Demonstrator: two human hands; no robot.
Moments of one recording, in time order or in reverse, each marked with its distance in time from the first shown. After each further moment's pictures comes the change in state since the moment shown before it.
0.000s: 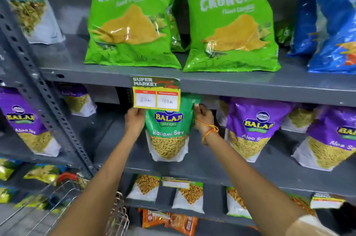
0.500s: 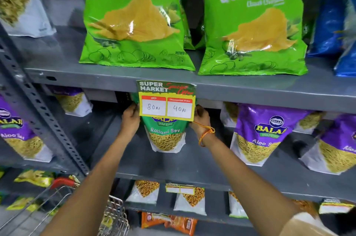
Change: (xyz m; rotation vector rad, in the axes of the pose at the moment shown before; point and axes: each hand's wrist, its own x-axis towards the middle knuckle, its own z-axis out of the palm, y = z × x) left_hand 0.046 -0.030 -0.011 -0.069 -0.124 -0.046; right_hand 0.028 0.025 0.037 -0.045 -0.046 0.053
